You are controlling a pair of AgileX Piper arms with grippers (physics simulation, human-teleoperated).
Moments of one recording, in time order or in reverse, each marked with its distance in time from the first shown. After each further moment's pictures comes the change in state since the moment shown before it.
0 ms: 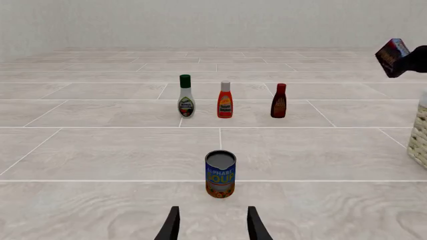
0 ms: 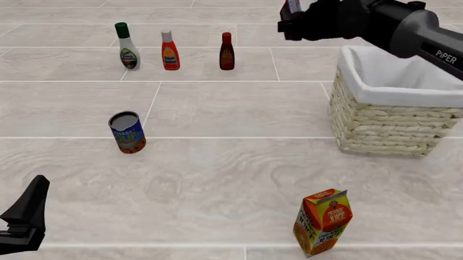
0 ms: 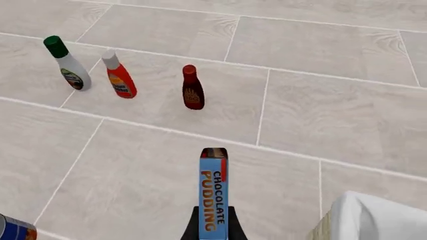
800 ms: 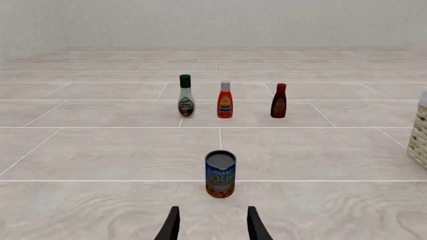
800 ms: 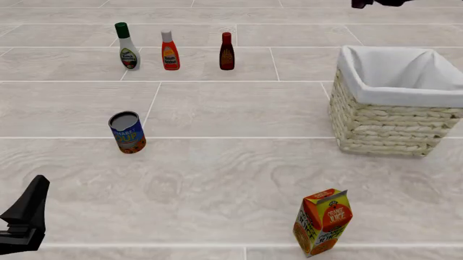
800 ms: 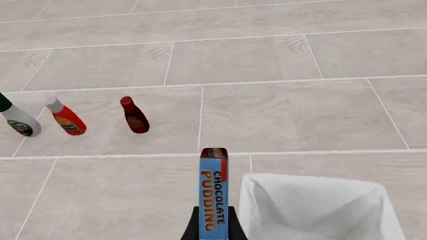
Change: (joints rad) left arm 0.000 0.000 0.000 0.000 0.000; right arm -0.212 -0.166 -0.044 0.165 0.036
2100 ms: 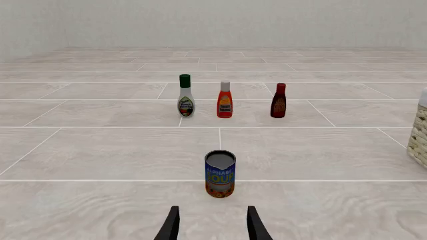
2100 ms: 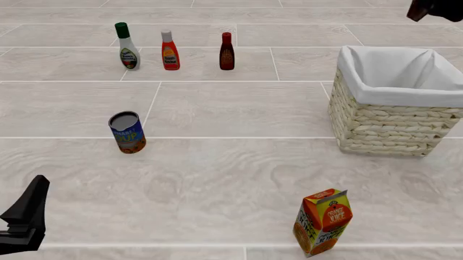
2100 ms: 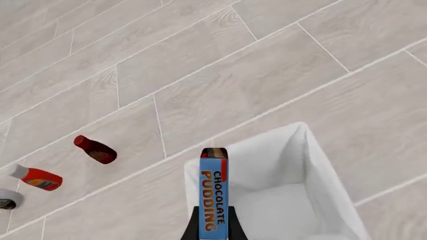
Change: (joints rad) left arm 0.000 0.000 0.000 0.000 0.000; right arm -0.208 -0.089 0.106 0.054 0.279
